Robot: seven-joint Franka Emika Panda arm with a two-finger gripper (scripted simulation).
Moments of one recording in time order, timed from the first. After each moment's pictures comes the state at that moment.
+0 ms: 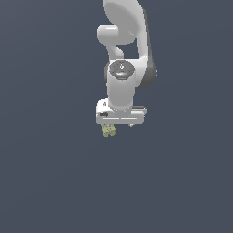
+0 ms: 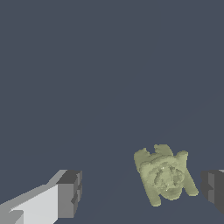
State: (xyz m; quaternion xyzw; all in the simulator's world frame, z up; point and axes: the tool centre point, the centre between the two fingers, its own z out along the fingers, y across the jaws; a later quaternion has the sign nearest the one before) arm -0.005 0.014 0.151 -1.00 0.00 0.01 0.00
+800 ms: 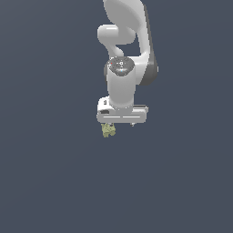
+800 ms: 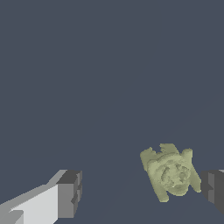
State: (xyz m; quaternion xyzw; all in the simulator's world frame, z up) arm -0.004 0.022 0.162 -1.00 0.02 0.01 0.02
